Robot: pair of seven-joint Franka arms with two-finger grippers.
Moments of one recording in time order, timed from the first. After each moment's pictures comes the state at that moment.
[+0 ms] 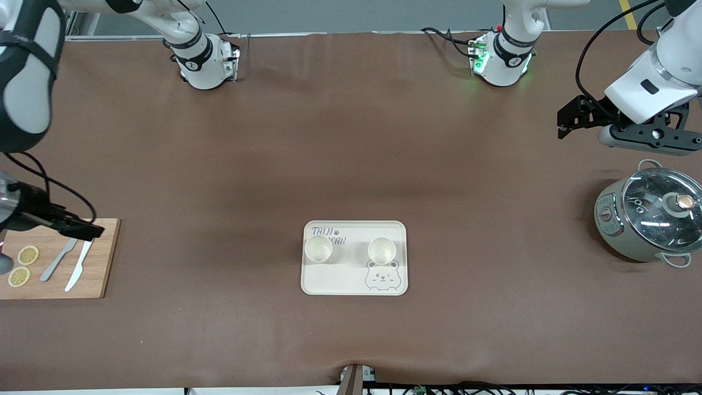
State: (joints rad) left arm -0.12 -0.01 -0.06 -1.58 0.00 1.54 0.03; right arm 0.07 0.56 -0.15 -0.90 0.06 1.37 0.42
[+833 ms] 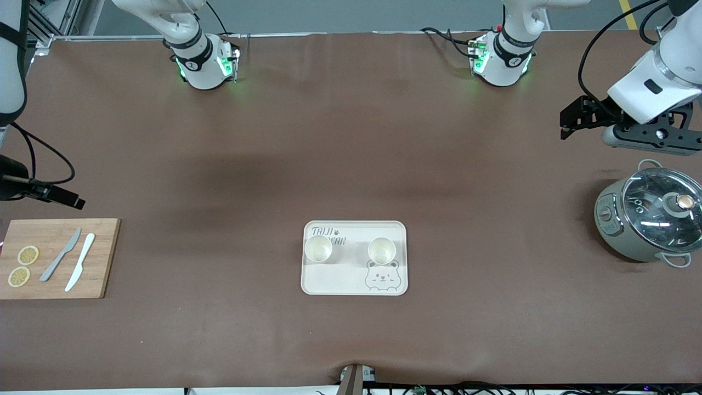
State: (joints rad) left arm -0.11 -0.01 -0.06 -1.57 0.01 1.54 0.03; right arm -0.01 0.18 -0.15 -1.60 0.07 1.75 0.06
